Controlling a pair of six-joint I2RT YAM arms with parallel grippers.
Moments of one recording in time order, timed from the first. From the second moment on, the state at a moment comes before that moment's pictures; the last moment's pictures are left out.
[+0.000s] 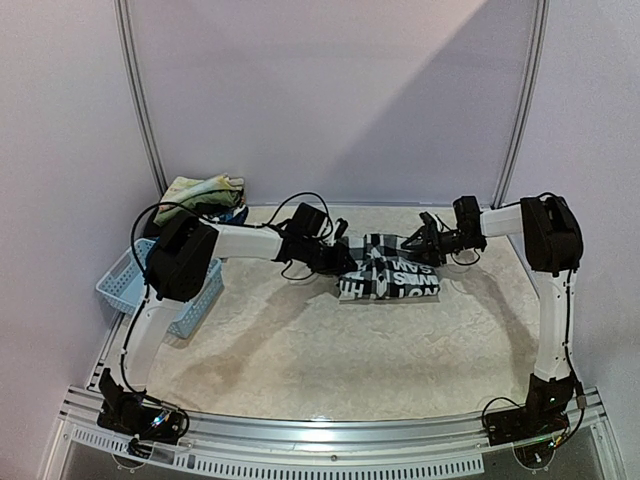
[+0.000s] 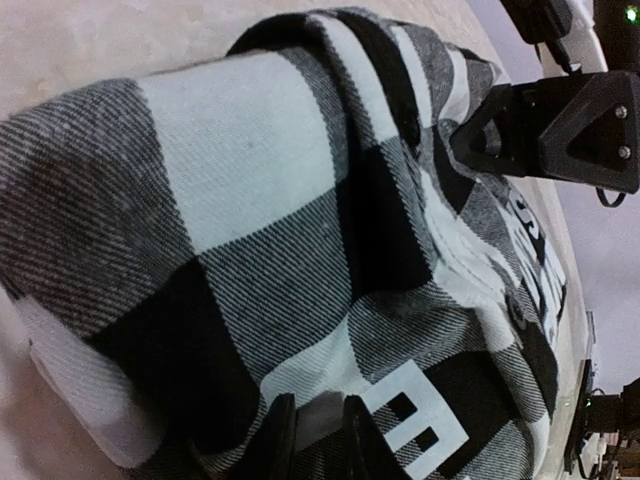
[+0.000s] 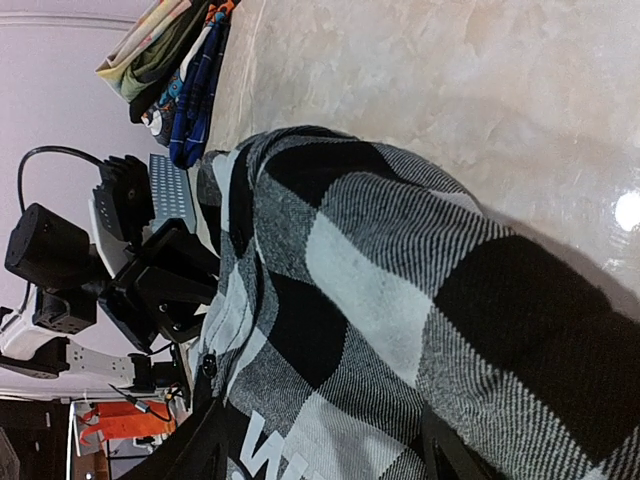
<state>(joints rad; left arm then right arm) -0.68 2.48 1.84 -0.10 0.45 -0.48 0.13 2.30 1.55 -0.30 -1.00 0.33</state>
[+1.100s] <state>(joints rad) -1.05 1.68 1.21 -0.25 0.05 0.40 0.25 1.59 1.25 -0.68 -0.67 -0.37</state>
